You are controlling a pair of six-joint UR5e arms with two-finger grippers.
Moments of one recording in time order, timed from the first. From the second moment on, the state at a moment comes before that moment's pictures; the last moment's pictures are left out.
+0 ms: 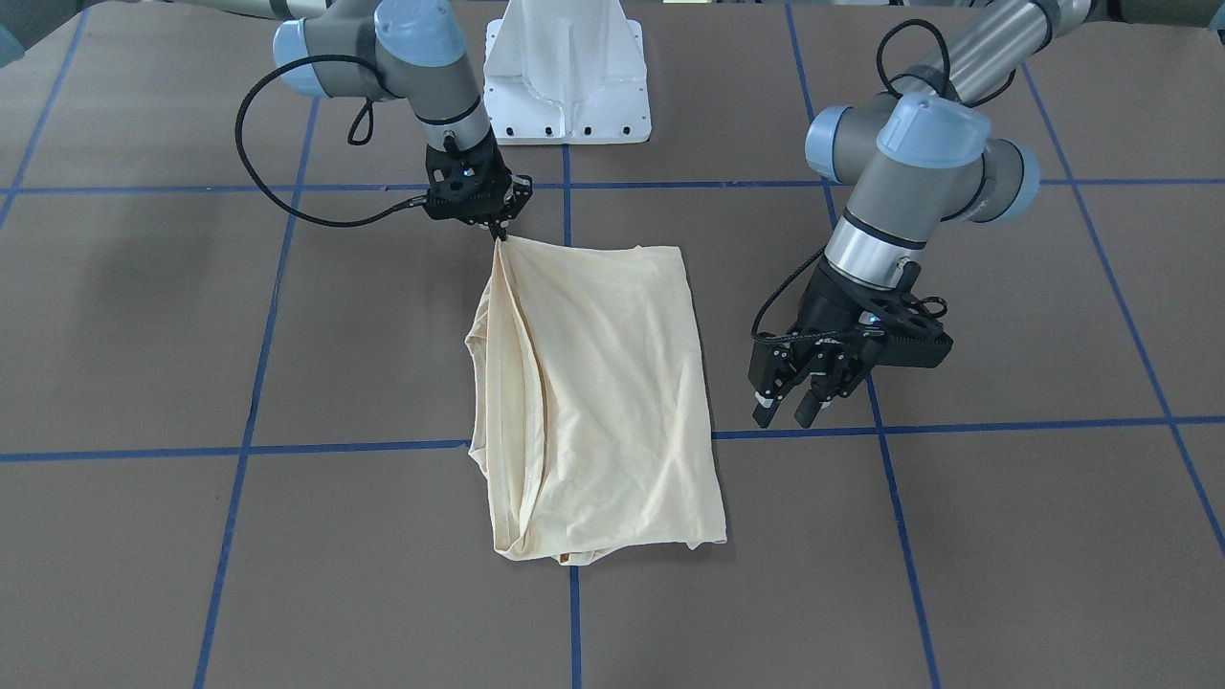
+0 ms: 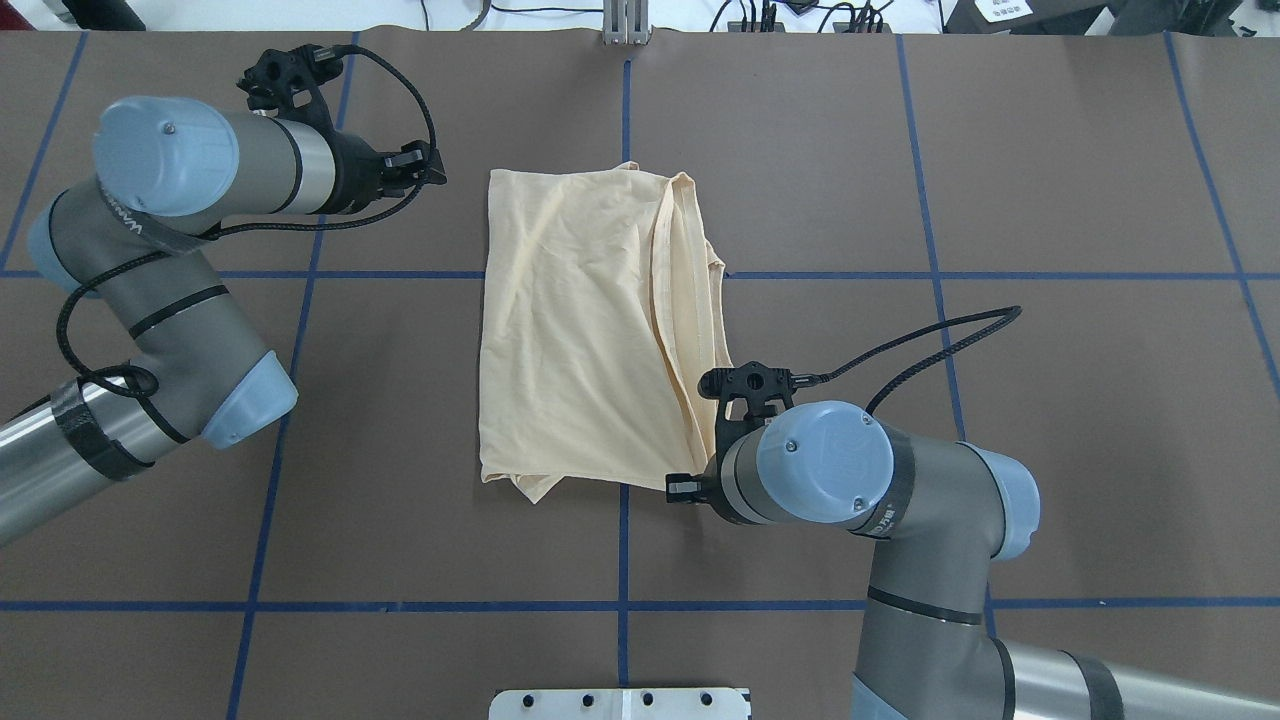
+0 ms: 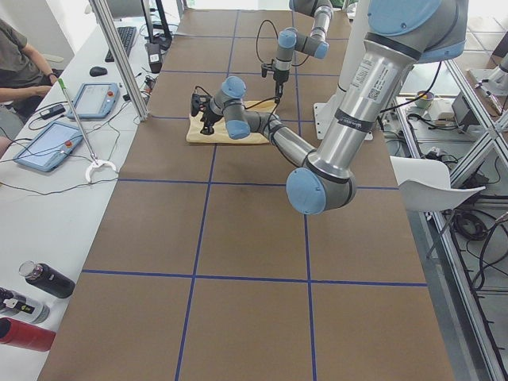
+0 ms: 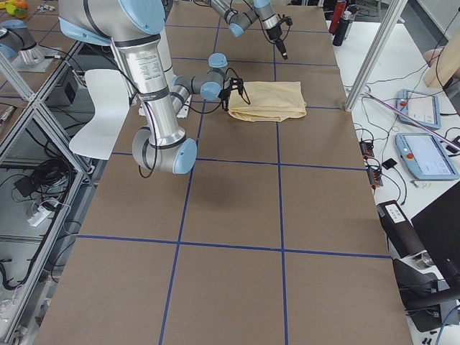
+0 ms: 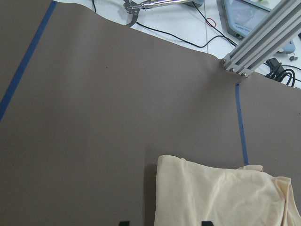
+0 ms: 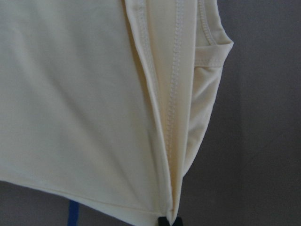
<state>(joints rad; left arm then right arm) -0.79 -2.06 -1.59 -2.25 -1.74 -1.34 0.31 -1.13 1.86 -1.38 1.72 1.35</state>
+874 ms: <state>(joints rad) -0.79 -2.06 -1.59 -2.25 -1.74 -1.34 0.33 -1.12 1.85 -1.38 1.67 1.72</state>
